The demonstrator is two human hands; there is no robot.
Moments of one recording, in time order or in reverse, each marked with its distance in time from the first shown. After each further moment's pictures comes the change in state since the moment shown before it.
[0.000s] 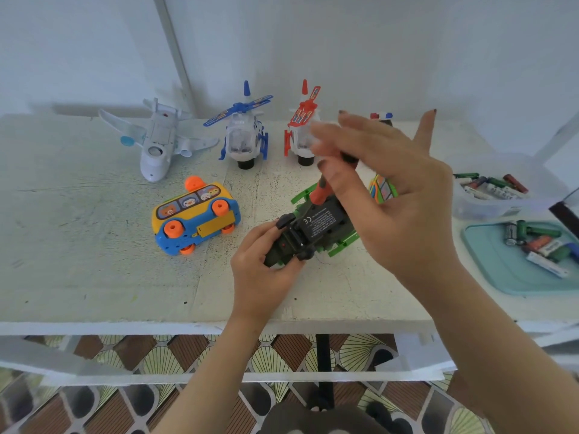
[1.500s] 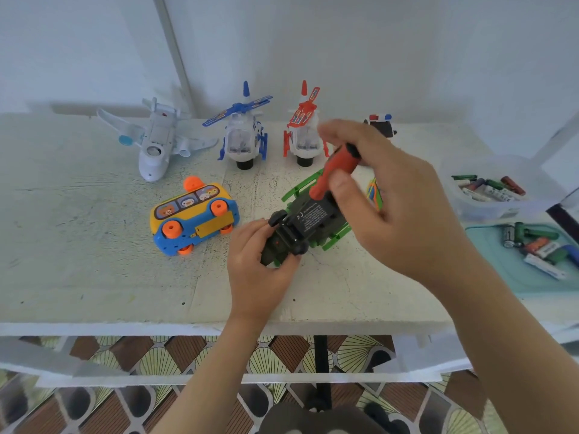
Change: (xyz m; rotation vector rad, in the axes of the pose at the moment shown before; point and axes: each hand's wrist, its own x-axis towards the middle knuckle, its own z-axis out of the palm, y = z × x) left_hand 0.000 -0.005 -0.001 0.120 0.059 0.030; right_hand 0.000 0.001 -0.012 -0.116 -0.295 0.101
